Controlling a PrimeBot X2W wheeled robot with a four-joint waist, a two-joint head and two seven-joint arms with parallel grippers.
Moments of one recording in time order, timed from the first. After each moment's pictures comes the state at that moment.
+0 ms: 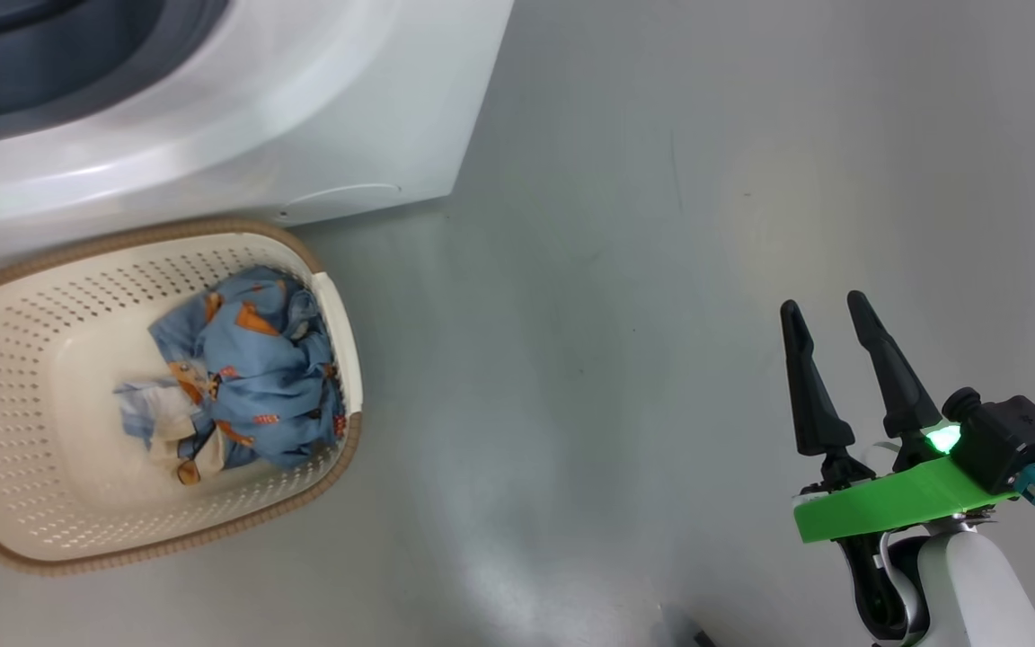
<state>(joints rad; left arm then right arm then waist) -1.10 0.36 -0.11 0.69 -0.34 -0.13 -0.26 -0.23 -0.05 0.03 0.09 0.31 0.13 -0.26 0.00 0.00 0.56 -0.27</state>
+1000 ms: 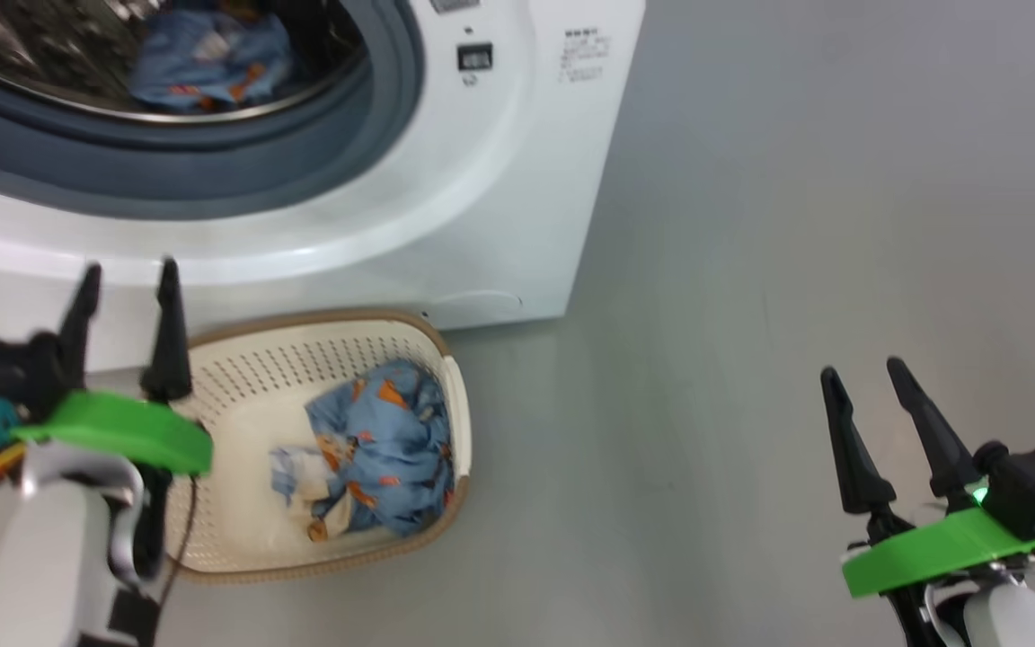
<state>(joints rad) -0.49 0.17 -0.07 0.46 -0.32 -0.13 -0.26 -0.14 -0.14 0.01 0.13 0.31 0.13 -0.26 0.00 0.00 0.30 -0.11</state>
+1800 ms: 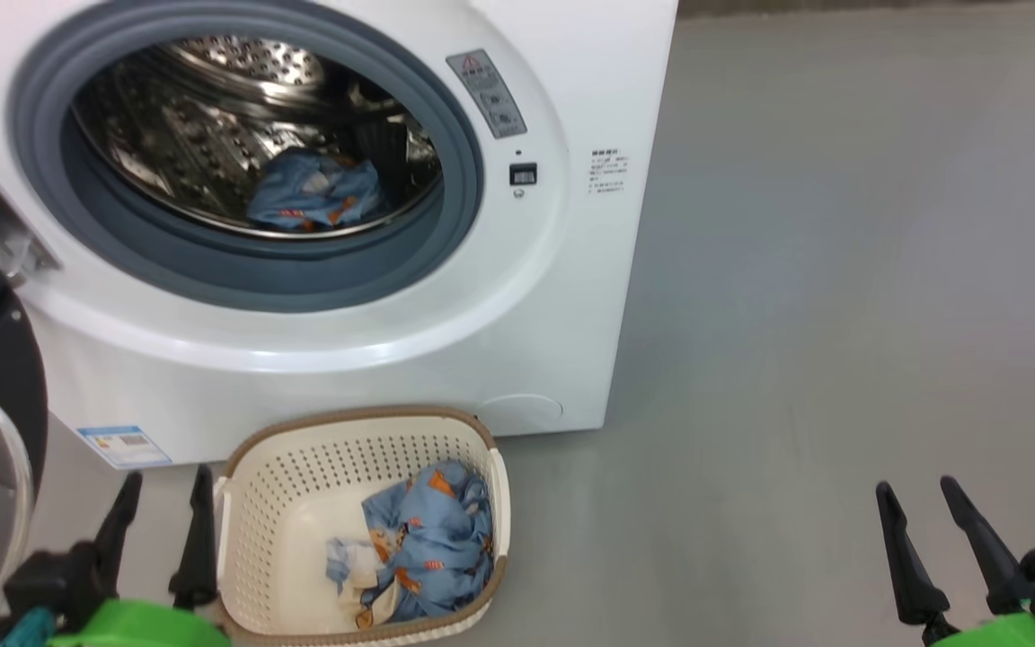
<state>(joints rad) -0.11 0.14 0.00 0.29 -0.28 -0.13 -0.26 0.05 -0.19 -0.04 0.14 0.33 0.13 -0.26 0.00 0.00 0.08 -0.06</state>
